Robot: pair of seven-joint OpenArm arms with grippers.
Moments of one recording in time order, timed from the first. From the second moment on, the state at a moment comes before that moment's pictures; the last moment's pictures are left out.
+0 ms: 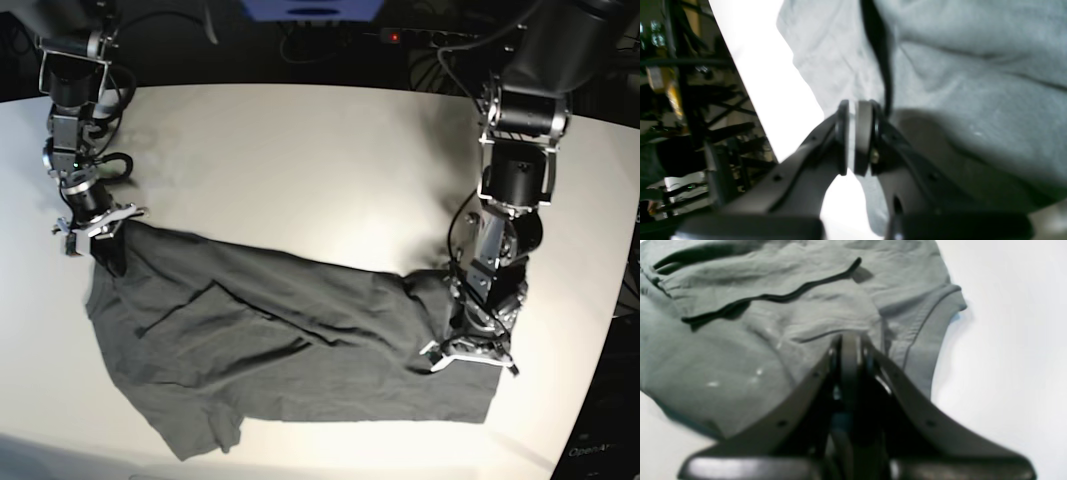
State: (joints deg) left arm -27.4 -8.7 5.8 52.3 47.5 -20.8 21.2; right arm 6.9 18.4 17.5 36.8 -7.7 31.9 31.0
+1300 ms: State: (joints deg) left arm -35.6 -9.4 -3.6 40.7 47.9 -17.0 17.0; right arm 6.9 18.4 17.5 36.7 -7.7 31.9 31.0
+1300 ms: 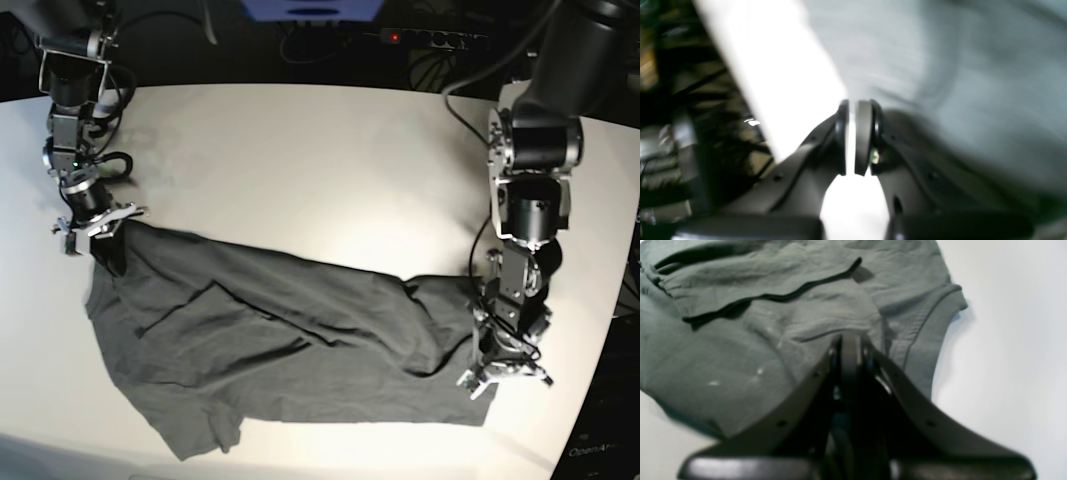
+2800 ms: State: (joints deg) left arm -34.7 -7.3 -0.6 36.9 47.7 -25.9 16.4; right arm 6.9 18.4 17.5 36.7 -7.7 31.9 31.2
